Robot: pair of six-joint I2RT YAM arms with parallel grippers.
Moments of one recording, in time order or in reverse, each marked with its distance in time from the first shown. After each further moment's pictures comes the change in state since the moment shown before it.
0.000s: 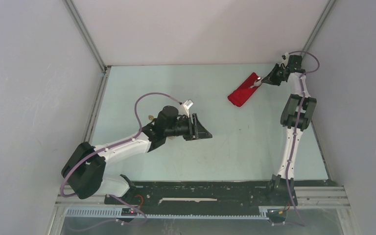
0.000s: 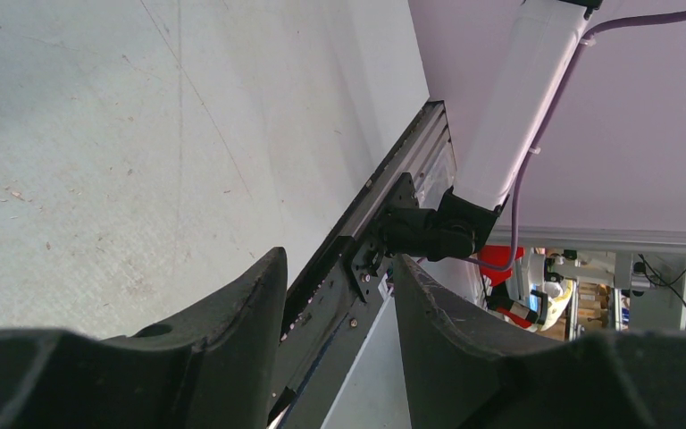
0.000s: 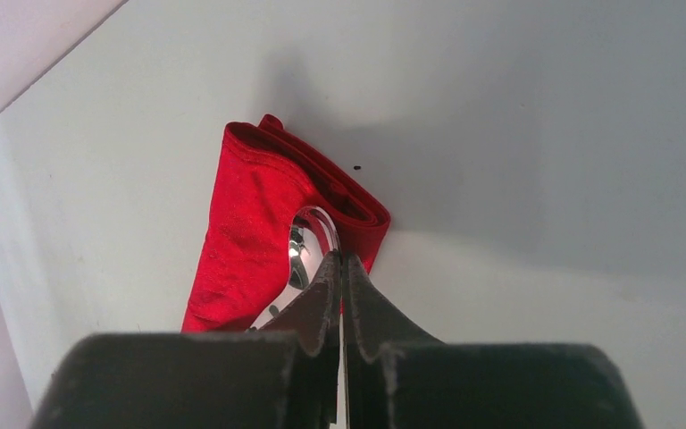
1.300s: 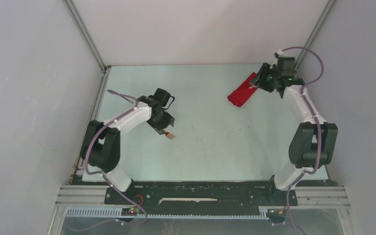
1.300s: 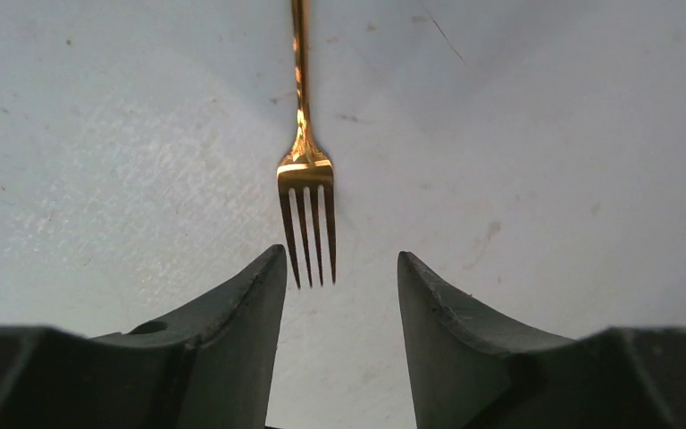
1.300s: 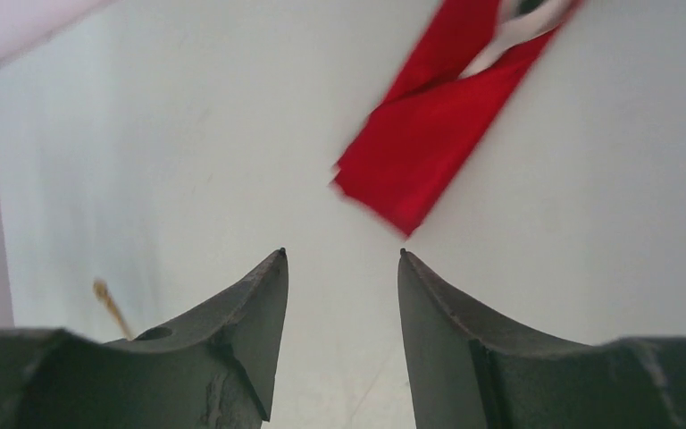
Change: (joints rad) left arm 0.307 0.264 0.386 -0.980 -0.589 -0.318; right arm 0.185 -0.961 -0.955 0.177 0.287 0.081
